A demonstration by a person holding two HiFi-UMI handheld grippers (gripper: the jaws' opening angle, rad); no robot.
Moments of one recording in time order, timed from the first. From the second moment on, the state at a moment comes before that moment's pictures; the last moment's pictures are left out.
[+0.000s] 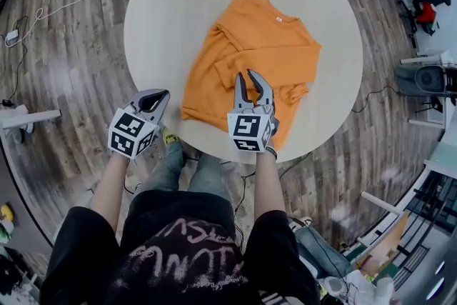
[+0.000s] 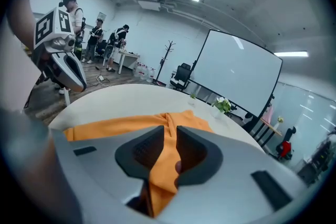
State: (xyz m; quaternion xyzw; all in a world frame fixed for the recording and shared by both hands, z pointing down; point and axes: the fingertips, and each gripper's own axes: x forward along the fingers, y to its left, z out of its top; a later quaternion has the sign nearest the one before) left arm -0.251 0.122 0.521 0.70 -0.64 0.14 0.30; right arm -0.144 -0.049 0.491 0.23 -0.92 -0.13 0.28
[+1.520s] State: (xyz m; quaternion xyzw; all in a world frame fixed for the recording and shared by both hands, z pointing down) left arm -0.140 0.096 0.539 0.82 -0.39 0.39 0.14; right arm 0.081 0.032 0.522 0.30 -0.86 -0.02 0.42
